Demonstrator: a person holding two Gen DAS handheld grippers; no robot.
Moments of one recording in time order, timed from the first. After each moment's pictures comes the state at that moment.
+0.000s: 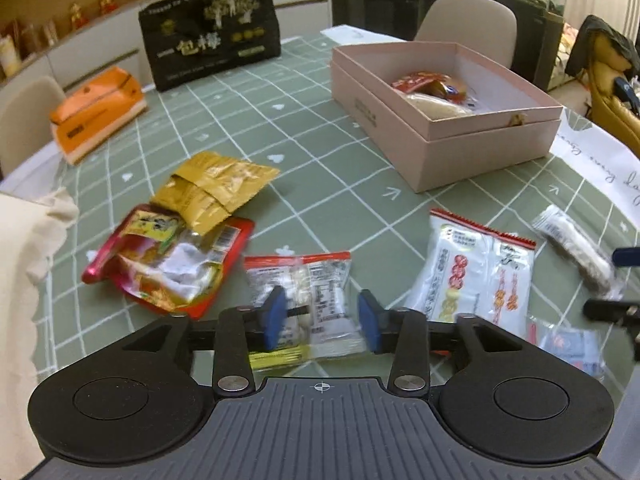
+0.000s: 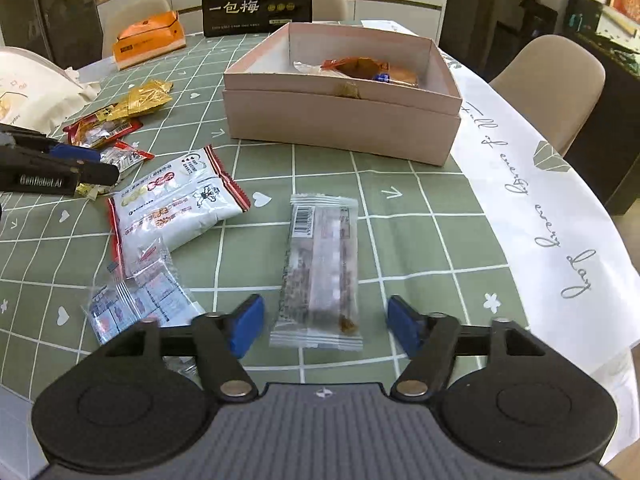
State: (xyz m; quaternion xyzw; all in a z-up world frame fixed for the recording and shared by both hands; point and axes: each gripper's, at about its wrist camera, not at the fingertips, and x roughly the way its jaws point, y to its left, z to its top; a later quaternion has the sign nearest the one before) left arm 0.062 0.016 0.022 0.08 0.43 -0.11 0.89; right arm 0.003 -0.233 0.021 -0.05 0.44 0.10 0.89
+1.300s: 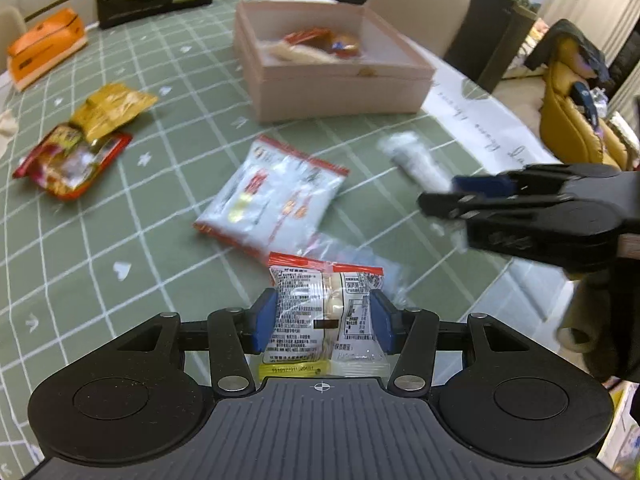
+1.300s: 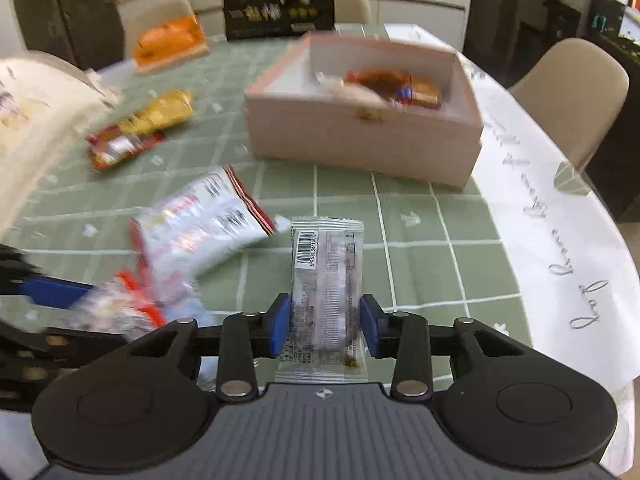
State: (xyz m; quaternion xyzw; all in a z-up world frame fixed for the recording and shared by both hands) left arm -0.019 -0.058 0.058 0.00 0.50 -0.17 0.85; right arm 0.014 -0.239 0.048 -0.04 0.44 0.15 0.89
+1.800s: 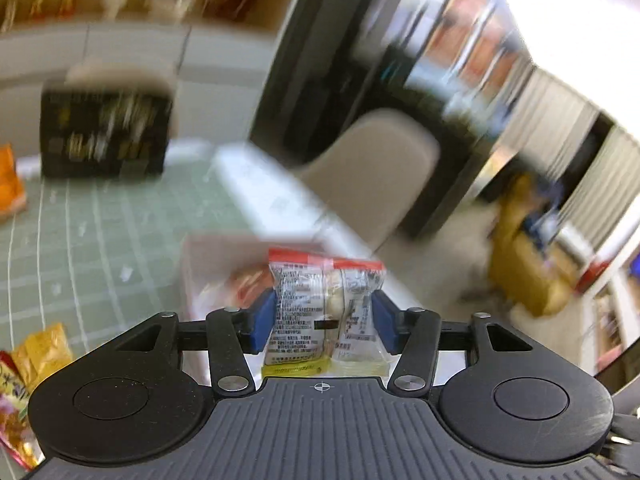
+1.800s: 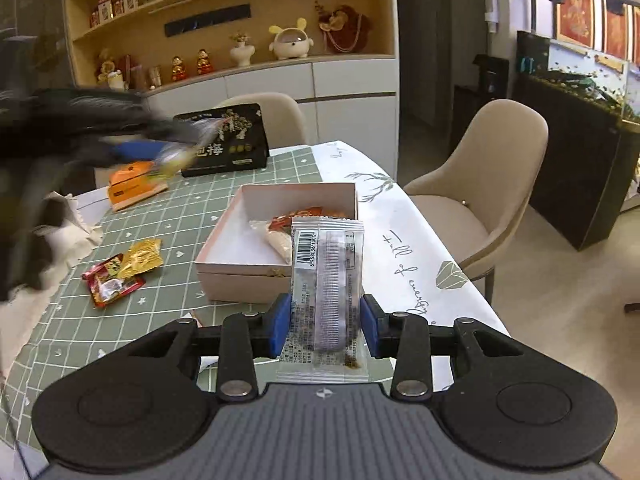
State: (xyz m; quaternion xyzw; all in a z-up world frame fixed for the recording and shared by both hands) left arm 0.157 -0.072 0.146 -0.11 0.37 -0.21 0.90; right arm -0.006 -0.310 0.150 0.02 0.32 0.08 0.94
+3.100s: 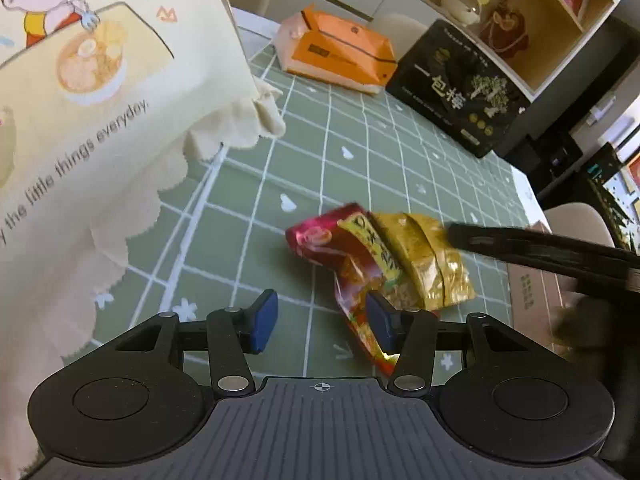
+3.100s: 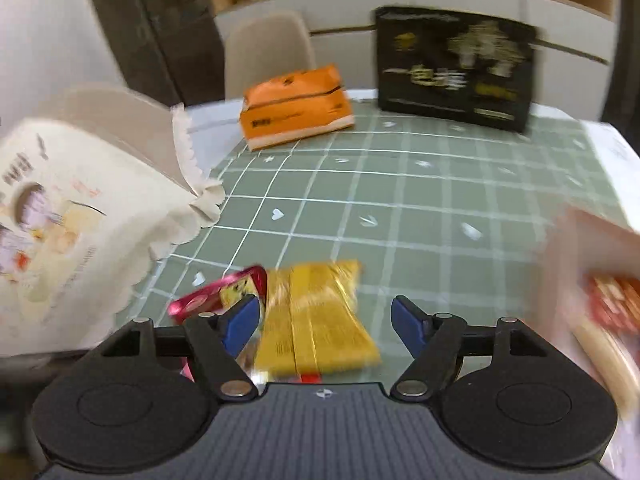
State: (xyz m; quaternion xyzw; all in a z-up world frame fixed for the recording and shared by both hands) left arm 0.076 0.195 0.023 -0.28 0.39 0.07 0.87; right arm 0.213 -0.016 0.068 -0.05 0.42 0.30 0.85
